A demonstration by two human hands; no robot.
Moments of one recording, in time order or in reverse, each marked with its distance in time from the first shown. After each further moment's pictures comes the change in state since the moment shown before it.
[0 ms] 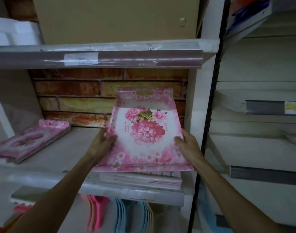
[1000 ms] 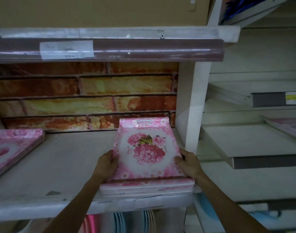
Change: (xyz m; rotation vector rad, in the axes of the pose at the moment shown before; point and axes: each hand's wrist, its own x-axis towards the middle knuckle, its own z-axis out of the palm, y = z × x) left_hand 0.038 -0.080 0.028 0.502 -0.243 0.150; right_hand 0.001 0.084 0.028 -0.294 0.104 0.192
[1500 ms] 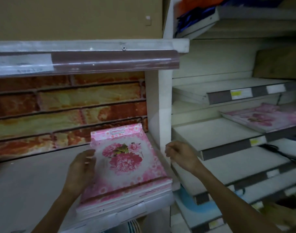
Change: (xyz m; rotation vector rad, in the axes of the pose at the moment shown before) left_hand 0.006 0.031 -0.018 -0.174 0.164 0.254; right_hand -0.036 -0.028 -0.072 -0.037 0.160 -0.120
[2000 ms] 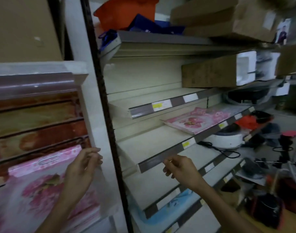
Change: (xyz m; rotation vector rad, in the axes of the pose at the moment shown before) left_hand -0.011 0.199 0.134 -0.576 -0.175 0.252; right_hand -0.091 0.070 -0.177 -0.007 0.230 0.116
